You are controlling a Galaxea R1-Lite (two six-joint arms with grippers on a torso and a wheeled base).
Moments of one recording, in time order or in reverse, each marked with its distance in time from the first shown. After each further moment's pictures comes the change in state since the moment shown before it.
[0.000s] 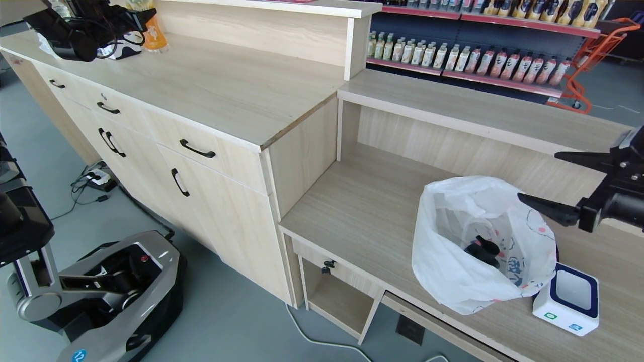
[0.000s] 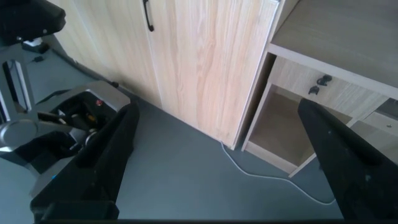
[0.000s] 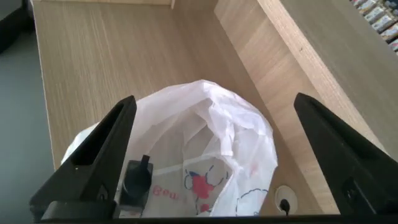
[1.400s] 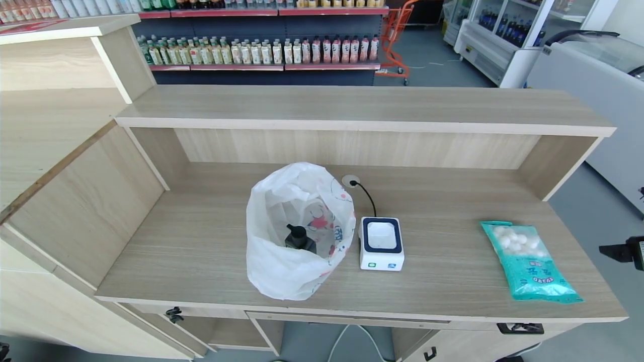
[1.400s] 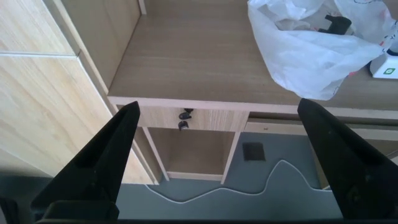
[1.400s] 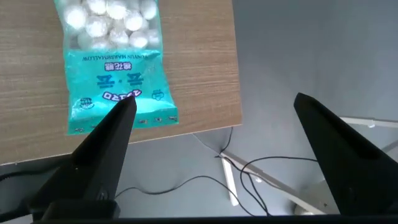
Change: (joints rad) left arm 0.000 0.000 0.000 0.000 0.000 -0.001; right arm -0.248 0.083 -0.077 0.492 -0.660 0.206
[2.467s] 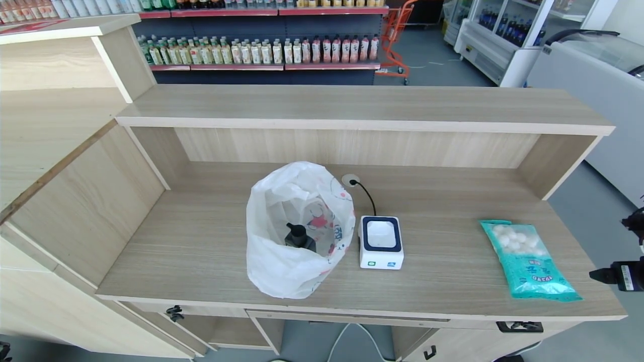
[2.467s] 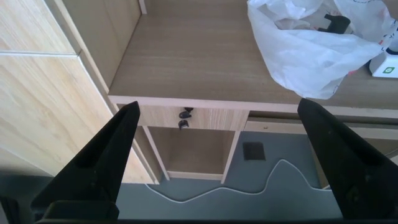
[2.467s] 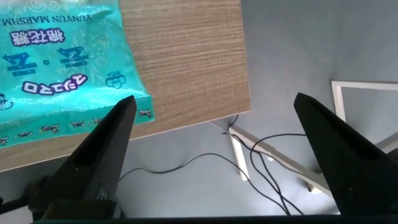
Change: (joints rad) left arm 0.000 0.000 0.000 0.000 0.000 0.001; right arm -0.085 0.285 0.010 -0.158 0.020 0.000
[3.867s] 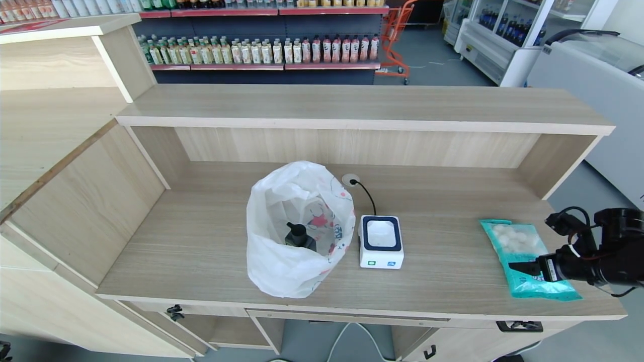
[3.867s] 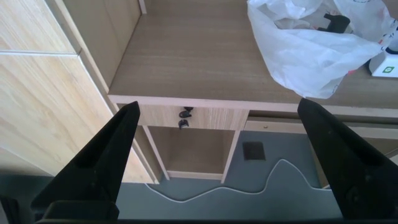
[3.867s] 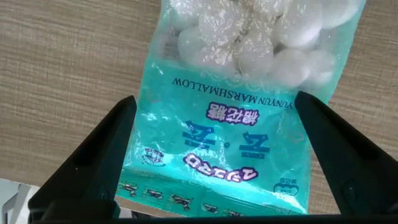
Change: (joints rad) left arm 0.000 0.000 0.000 0.000 0.000 0.000; right arm 0.187 0.269 -0.125 -0.082 0.362 -0.039
